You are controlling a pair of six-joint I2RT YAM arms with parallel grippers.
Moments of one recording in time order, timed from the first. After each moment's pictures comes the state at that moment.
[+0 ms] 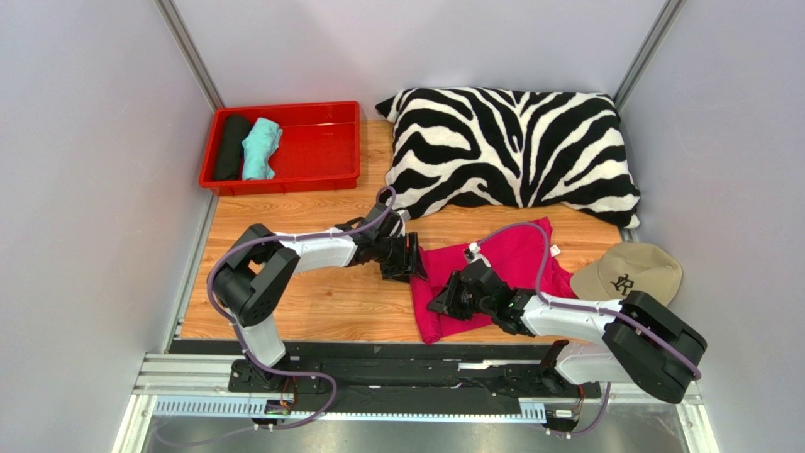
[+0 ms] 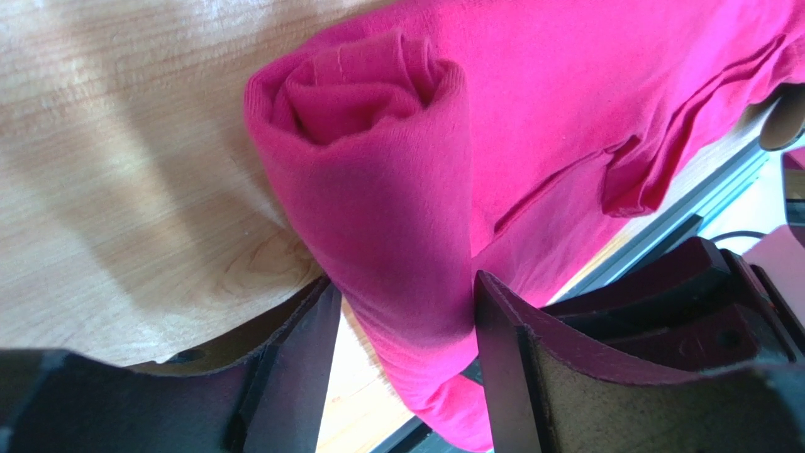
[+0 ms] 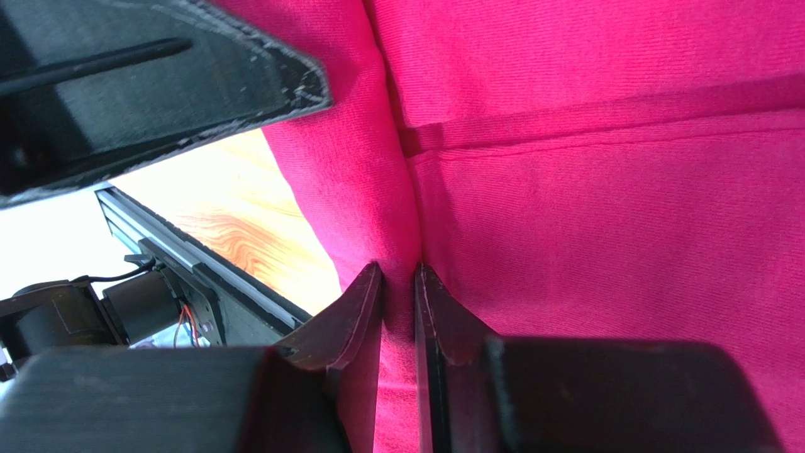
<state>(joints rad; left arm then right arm) -0.71 1.76 0.94 -0.14 0.37 -0.77 0.88 1.25 0.35 0.19 -0.06 1.13</state>
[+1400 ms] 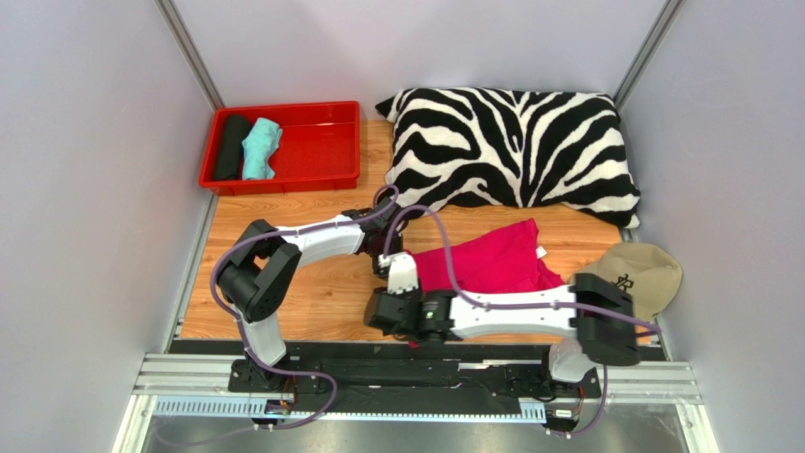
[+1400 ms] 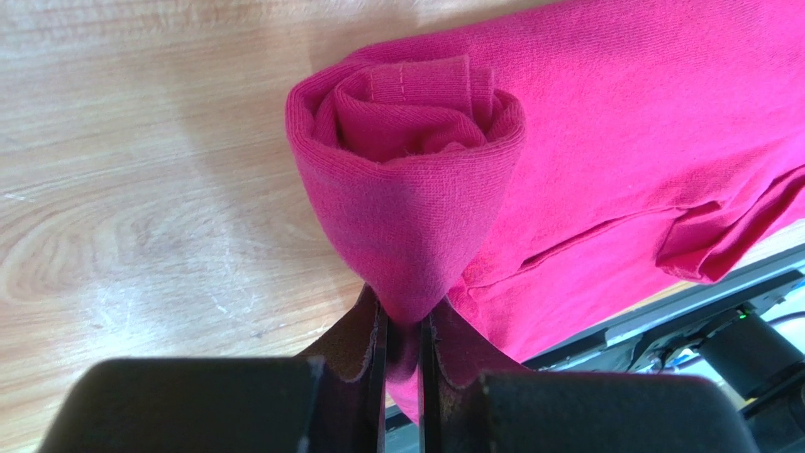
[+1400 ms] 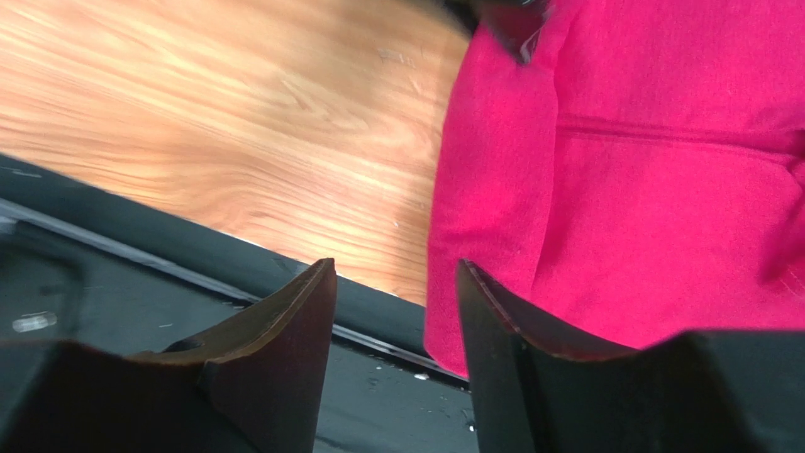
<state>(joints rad) -0.72 1.79 1.09 -0.52 0.22 -0.78 1.40 1.57 1.08 -0.58 0.55 0.98</state>
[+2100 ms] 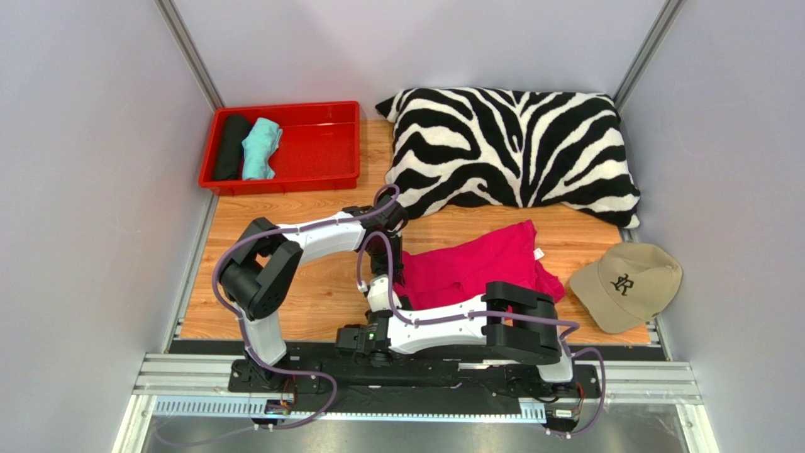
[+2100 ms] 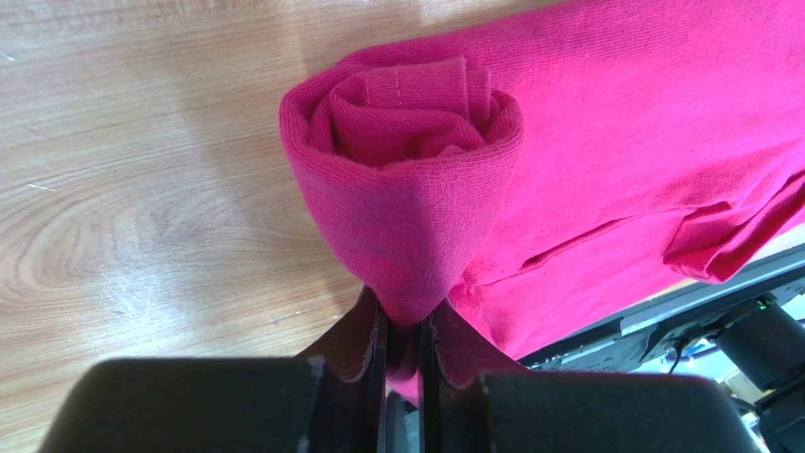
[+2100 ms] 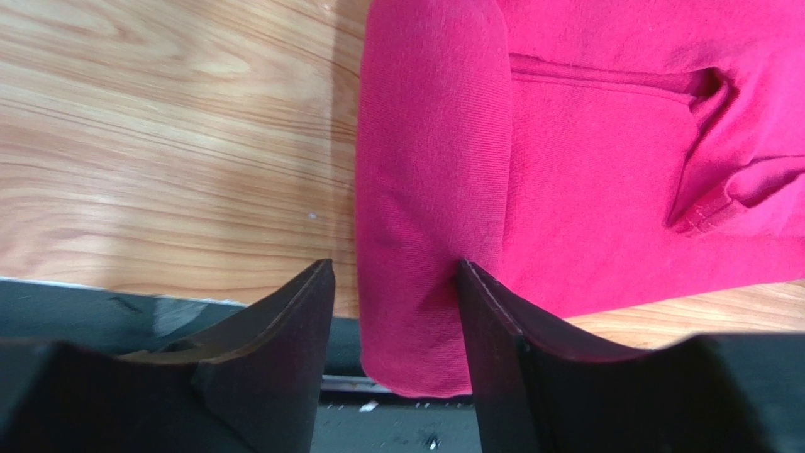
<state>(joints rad) -0.71 1.81 1.13 -0.59 0.23 -0.74 1.49 1.99 1.37 -1.00 0.70 1.12</state>
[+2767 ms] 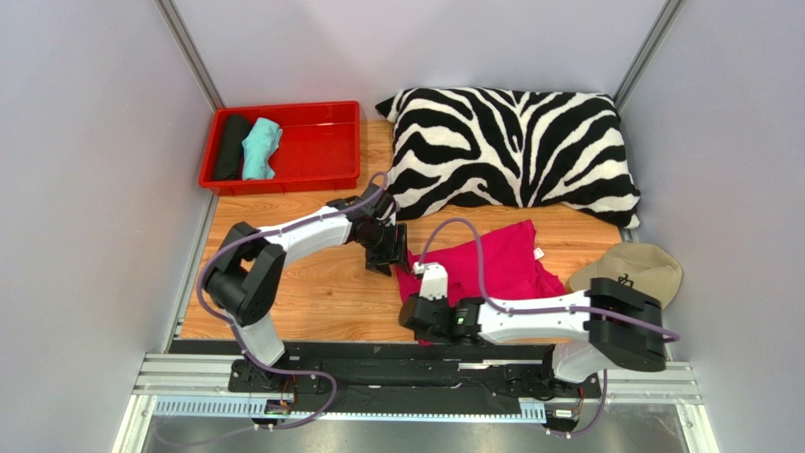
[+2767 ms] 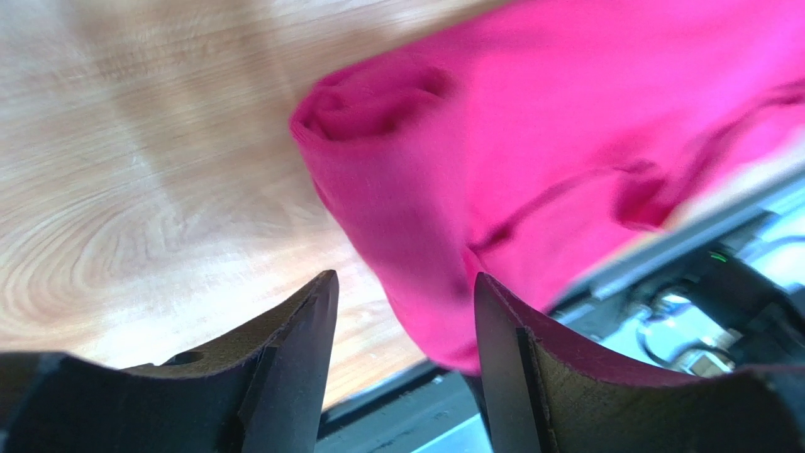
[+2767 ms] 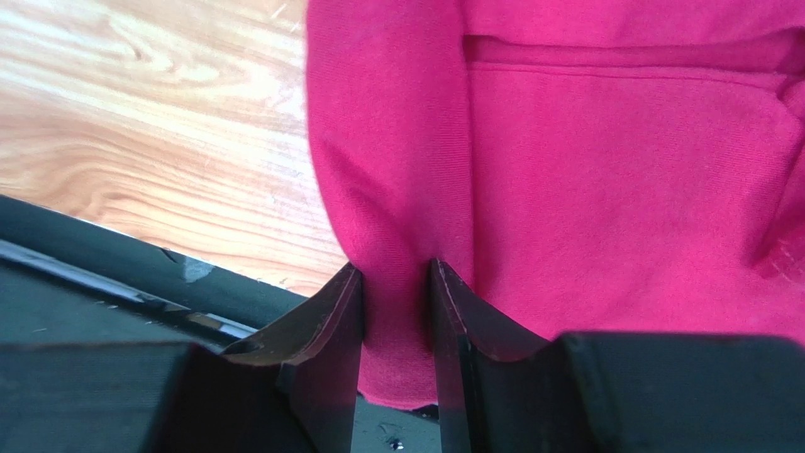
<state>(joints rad) -0.64 1.75 1.12 -0.57 0.33 -0.64 1.35 1.48 0.78 -0.40 0.48 1.02</state>
